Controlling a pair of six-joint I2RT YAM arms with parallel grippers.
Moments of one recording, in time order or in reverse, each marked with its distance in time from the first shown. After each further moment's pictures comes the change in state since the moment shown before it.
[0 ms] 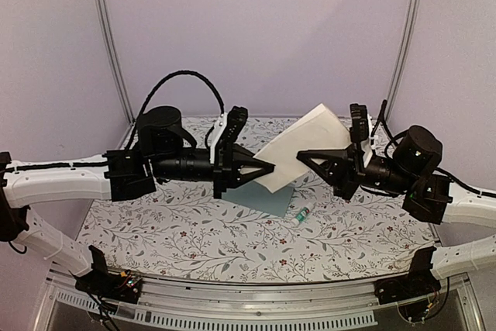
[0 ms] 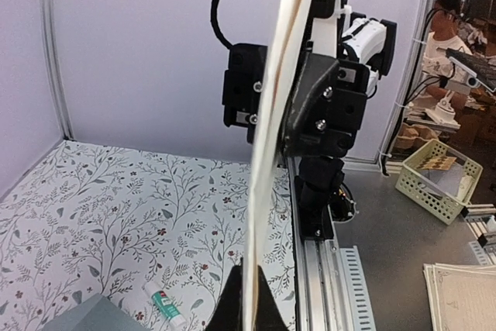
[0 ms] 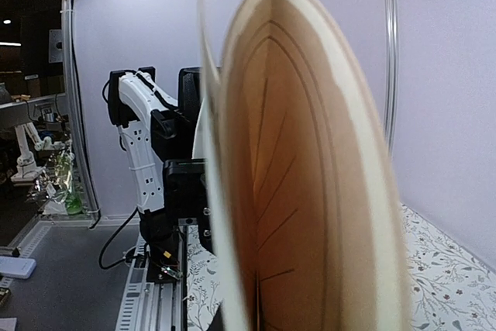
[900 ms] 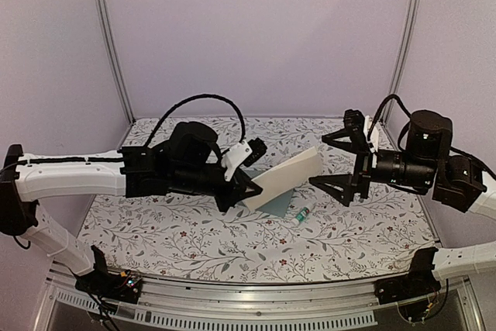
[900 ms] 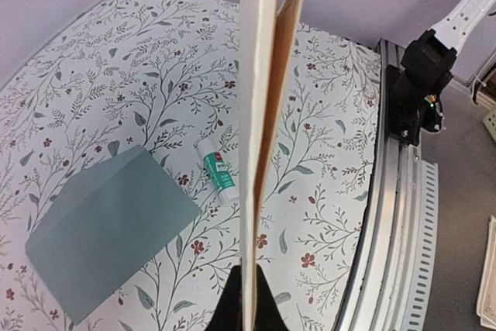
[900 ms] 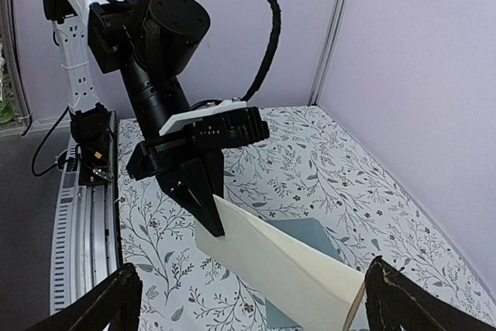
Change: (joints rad) left arm -0.016 0.082 0.066 -0.422 -0.276 0.026; right arm 0.000 -0.127 0.182 -0.668 0.206 -0.274
